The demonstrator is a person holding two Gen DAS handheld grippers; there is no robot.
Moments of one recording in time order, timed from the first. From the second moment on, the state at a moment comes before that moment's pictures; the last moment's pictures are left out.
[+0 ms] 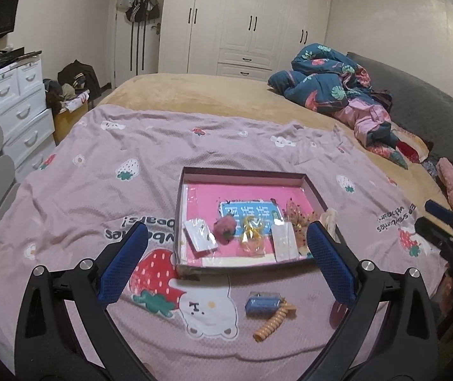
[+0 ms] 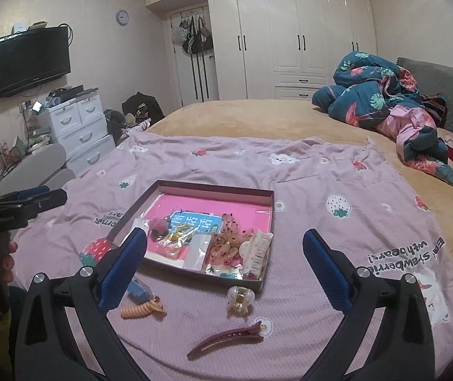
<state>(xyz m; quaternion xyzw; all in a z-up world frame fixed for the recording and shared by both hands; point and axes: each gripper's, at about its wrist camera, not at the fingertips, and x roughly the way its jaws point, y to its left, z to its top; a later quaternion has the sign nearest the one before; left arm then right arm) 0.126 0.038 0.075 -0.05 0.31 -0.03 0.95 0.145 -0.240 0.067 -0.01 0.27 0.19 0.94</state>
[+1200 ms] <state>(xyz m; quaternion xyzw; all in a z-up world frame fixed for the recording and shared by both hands) 0.069 -0.001 -0.003 0.01 0.39 -0.05 0.92 0.094 -0.252 0.016 -0.02 0.34 0.20 0.92</state>
